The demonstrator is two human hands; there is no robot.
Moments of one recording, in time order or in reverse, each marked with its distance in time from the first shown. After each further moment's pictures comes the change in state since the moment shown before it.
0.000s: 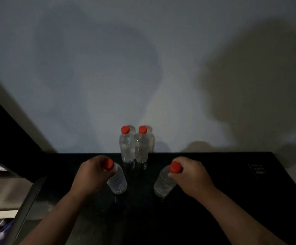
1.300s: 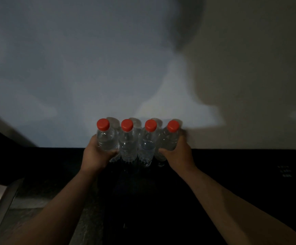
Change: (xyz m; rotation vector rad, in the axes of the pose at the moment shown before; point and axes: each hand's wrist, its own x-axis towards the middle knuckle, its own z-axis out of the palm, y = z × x) left_hand 0.142 -0.091 0.092 -0.304 0.057 -0.202; right_hand 0.146 0.018 0.116 0.441 0.152 0.156
